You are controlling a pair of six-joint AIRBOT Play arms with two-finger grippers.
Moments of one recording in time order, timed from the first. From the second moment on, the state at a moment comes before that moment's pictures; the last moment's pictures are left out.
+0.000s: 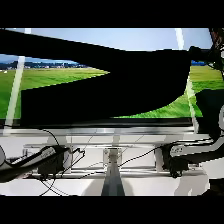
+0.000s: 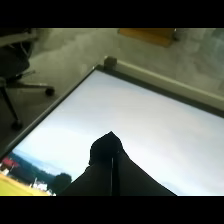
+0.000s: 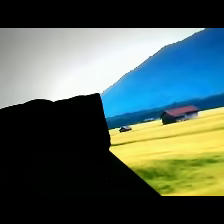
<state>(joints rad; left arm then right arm) 0.43 -1.24 1.43 1.51 -0.49 -1.59 -0.39 -1.58 1.39 -0.99 0.74 1.12</state>
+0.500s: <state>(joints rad) 0.35 -1.44 1.51 1.40 -0.43 -1.70 -0.35 -1.58 1.39 -0.99 0.54 1.13</state>
